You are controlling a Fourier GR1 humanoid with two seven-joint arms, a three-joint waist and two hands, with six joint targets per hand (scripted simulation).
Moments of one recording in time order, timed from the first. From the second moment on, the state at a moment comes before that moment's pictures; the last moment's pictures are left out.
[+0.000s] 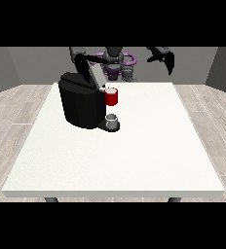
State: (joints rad) left arm -0.25 0.09 0.18 -1.39 -0.11 -0.27 -0.10; right arm -0.69 -0.16 -0.13 -1.01 -0.02 0.03 0.07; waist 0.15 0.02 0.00
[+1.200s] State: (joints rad) left arm -0.31 0.07 0.10 -1.41 -0.13 -0.27 -0.09; right arm -0.88 -0.26 -0.08 -1.03 0.17 -0.07 0.28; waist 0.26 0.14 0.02
